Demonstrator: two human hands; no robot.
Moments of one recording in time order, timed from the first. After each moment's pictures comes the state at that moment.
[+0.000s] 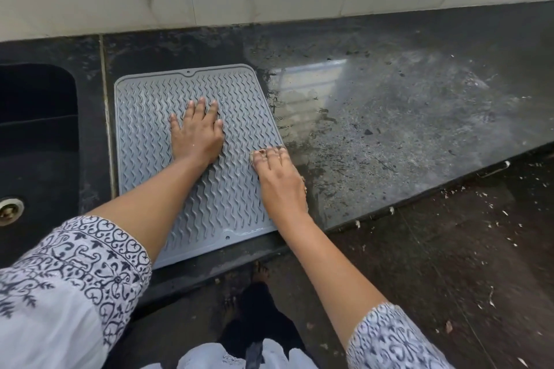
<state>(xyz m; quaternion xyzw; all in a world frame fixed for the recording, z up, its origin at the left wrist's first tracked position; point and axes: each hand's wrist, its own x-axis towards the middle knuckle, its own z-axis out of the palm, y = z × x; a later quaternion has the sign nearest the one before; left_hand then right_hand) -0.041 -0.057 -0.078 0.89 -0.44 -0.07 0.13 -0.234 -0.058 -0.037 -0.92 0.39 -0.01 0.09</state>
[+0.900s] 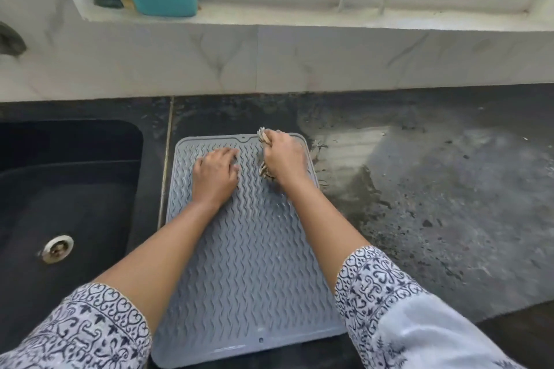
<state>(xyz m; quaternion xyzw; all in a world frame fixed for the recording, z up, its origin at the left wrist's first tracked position) 0.036 -0.064 -0.066 0.89 -0.40 -0.03 0.21 -0.054 -0.184 -0.019 -0.90 0.38 -0.10 0.19</state>
